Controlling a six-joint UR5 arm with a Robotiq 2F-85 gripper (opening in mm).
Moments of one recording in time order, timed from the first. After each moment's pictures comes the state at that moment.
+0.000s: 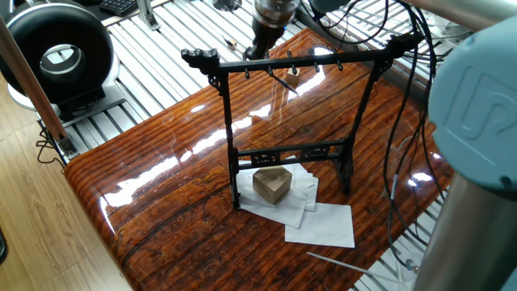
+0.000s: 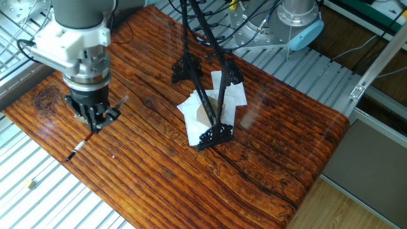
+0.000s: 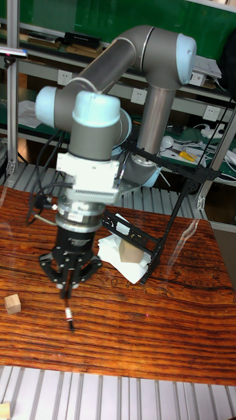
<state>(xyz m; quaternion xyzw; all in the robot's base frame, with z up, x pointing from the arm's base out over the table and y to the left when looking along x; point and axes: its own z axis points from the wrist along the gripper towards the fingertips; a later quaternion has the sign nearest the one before) 0.670 -0.059 0.105 -0.13 0.98 0.00 0.14</state>
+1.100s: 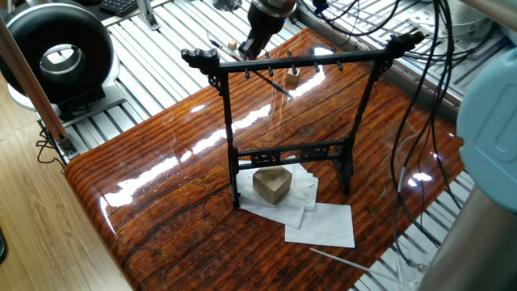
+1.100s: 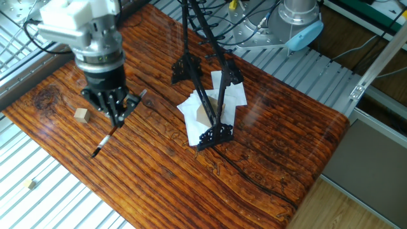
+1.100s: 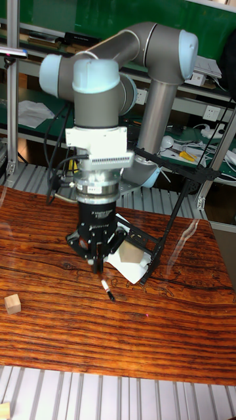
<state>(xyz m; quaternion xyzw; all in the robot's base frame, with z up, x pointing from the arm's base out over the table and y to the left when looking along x) 0.623 -0.015 0.148 -0.17 0.98 0.07 0.12</state>
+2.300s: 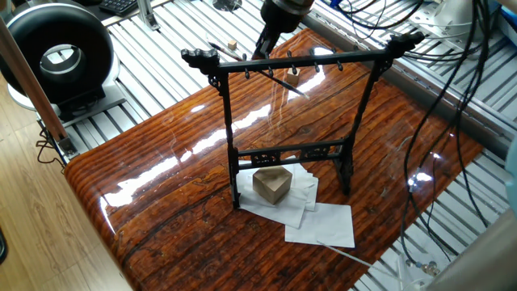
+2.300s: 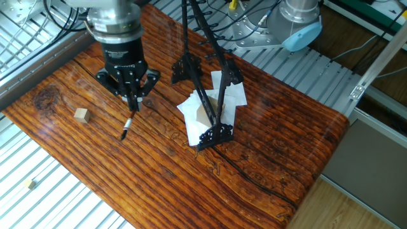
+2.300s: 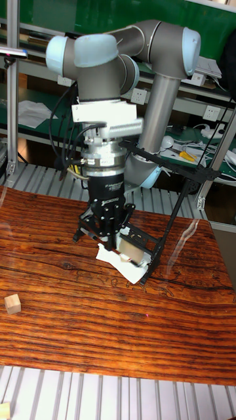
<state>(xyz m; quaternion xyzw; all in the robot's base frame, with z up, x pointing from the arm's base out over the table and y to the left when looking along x) 0.597 0.016 0.189 -0.31 0.93 0.10 0.19</state>
